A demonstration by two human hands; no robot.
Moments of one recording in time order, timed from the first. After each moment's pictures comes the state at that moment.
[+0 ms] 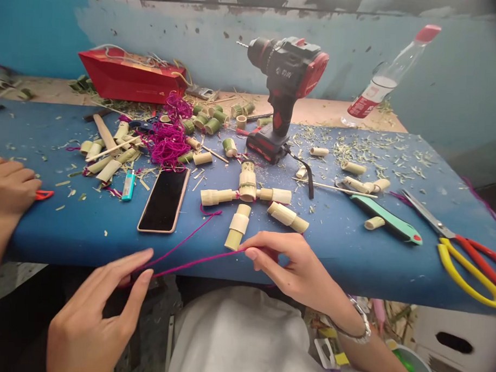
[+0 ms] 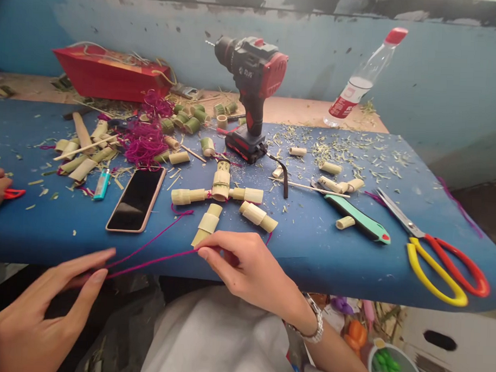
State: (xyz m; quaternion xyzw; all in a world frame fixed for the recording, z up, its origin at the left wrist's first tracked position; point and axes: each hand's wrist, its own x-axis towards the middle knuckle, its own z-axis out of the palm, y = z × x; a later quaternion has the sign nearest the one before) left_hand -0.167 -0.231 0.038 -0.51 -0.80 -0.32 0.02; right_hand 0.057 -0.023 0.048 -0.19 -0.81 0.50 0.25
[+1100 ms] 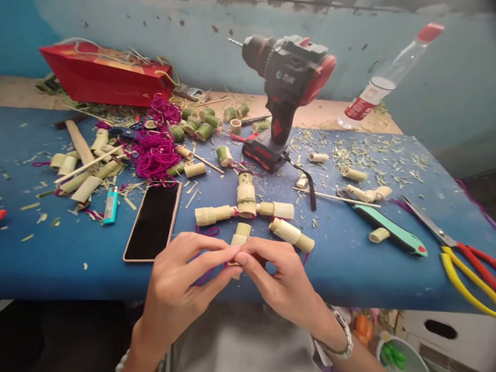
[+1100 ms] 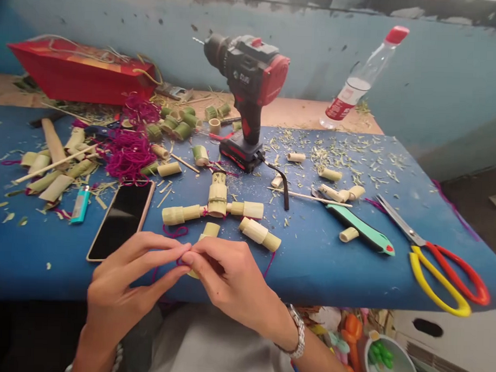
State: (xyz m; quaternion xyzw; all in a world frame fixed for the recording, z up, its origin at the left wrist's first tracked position) left_hand -0.153 -0.104 0.045 -0.69 -0.57 -0.45 -0.05; right_hand 0.019 -0.014 0.037 -0.21 -0.76 0.53 0.31
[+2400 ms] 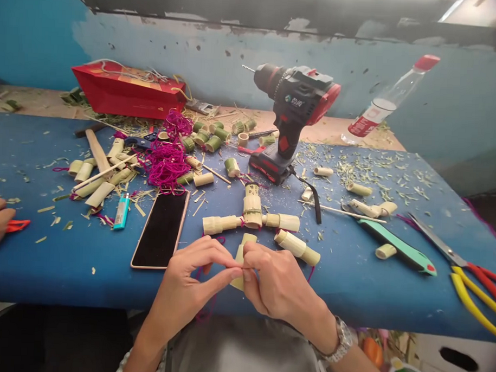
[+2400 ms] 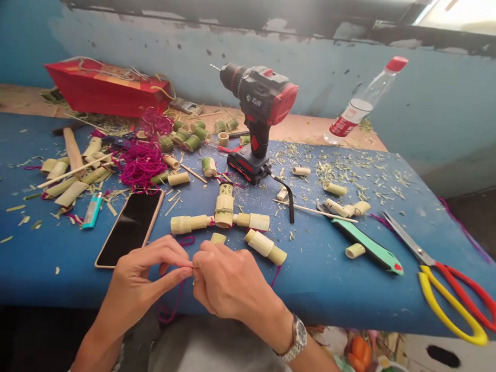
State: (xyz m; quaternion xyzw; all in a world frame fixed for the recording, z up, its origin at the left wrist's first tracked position) left_hand -0.162 -0.092 0.043 -0.58 -0.56 -0.52 -0.27; right_hand 0.006 -0.003 0.025 -0.13 -0.92 0.16 0.34
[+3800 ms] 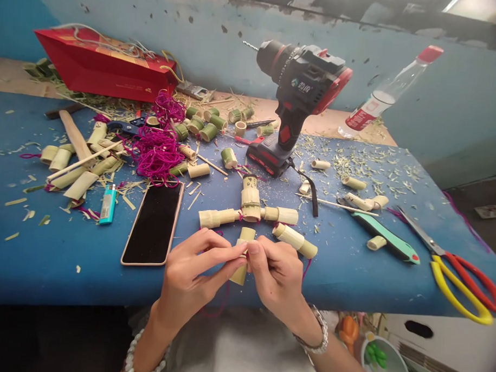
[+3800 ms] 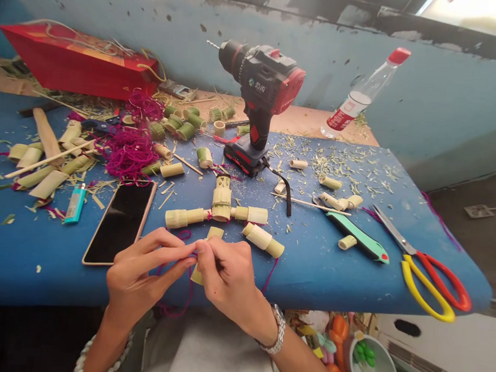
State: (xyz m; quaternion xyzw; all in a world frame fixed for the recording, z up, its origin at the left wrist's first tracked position) left_hand -0.158 -0.084 0.026 -0.64 -0.53 -0.55 -0.09; right_hand -0.008 -0.018 0.023 -0.27 -0.79 0.34 0.44
